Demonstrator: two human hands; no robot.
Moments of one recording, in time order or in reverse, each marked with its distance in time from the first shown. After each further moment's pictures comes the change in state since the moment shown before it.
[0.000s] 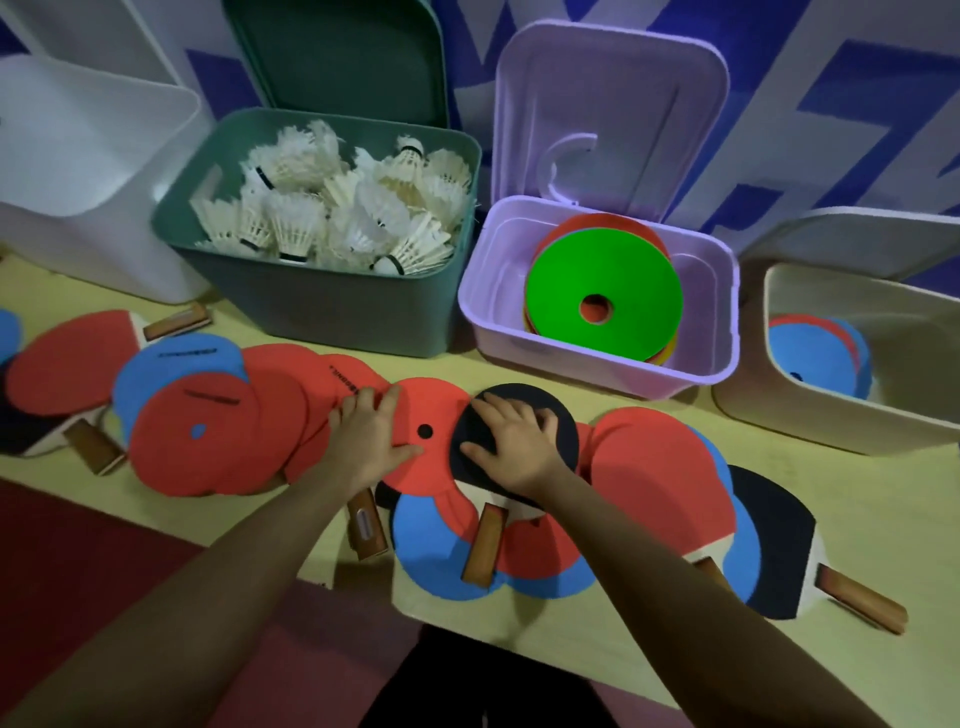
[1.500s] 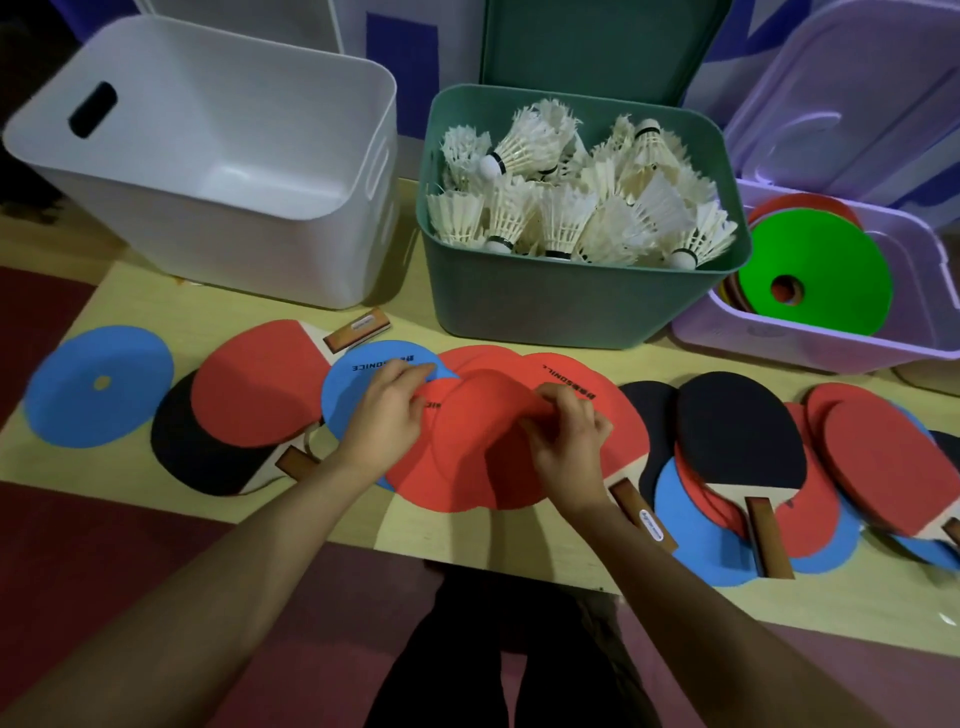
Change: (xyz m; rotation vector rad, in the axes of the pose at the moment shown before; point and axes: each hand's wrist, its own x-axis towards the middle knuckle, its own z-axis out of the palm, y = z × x) left_hand 0.031 -0.269 -0.058 -0.506 0.196 0.307; right_hand 0.076 -0.251 0.090 0.428 0.636 0.246
